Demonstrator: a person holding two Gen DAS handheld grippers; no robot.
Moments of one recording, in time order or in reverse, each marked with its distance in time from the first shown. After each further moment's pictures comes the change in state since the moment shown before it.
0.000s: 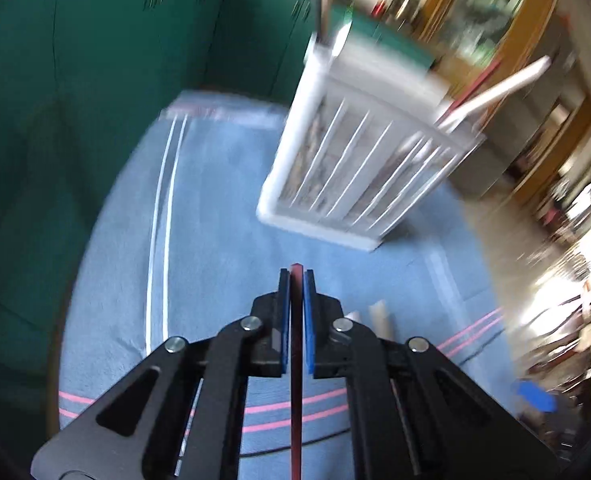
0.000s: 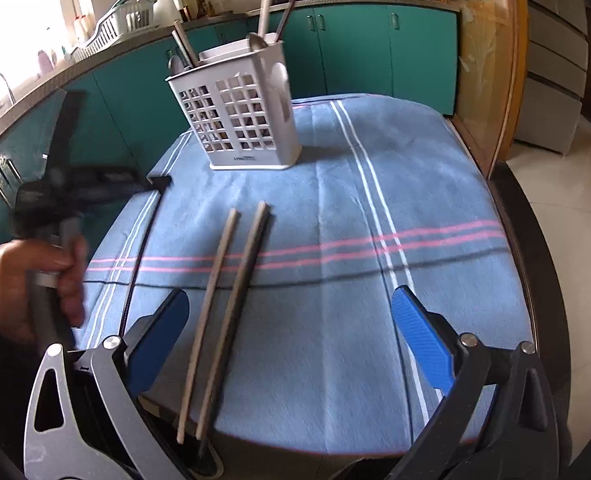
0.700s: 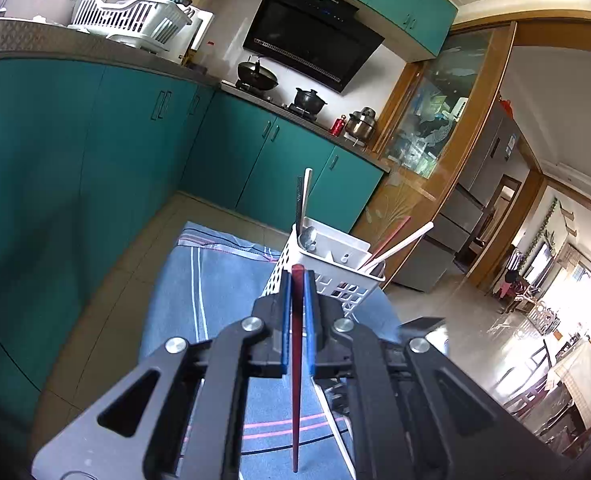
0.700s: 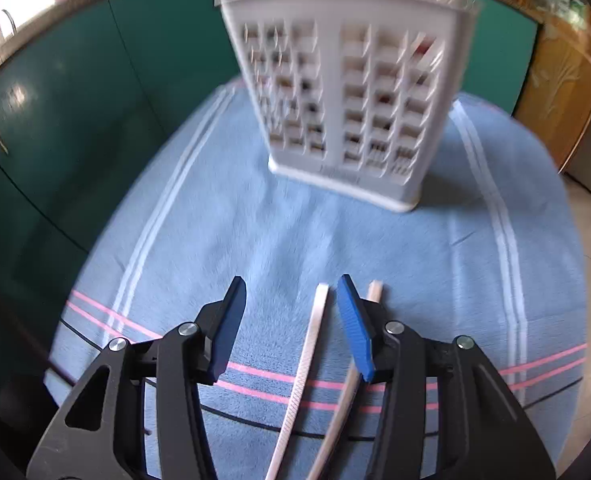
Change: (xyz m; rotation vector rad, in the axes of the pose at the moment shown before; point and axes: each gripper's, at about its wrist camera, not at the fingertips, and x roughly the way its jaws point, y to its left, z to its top) left arm -0.155 0.032 0.005 -0.013 -0.376 -0.147; right arm 0.105 0.073 0.079 -0.141 0.135 0.026
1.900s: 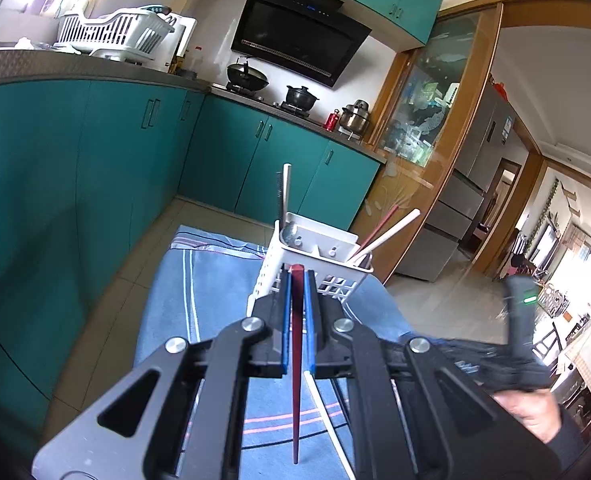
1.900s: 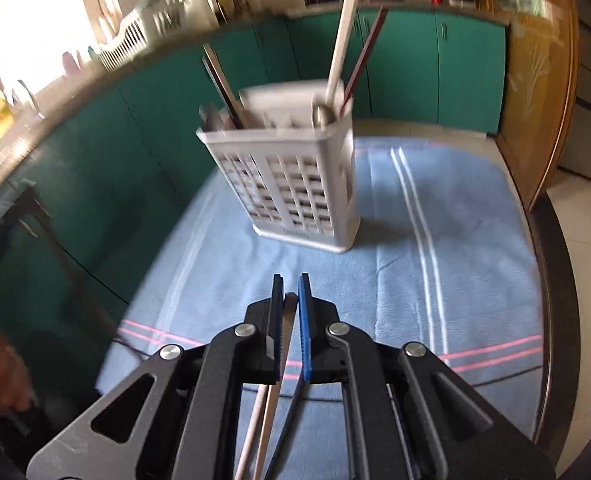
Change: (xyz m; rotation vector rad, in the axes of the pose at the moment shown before) left arm -0.010 -0.035 -0.004 0.077 0.016 0.017; right arm -0.119 -0.053 -0.015 0.100 -0.180 0.122
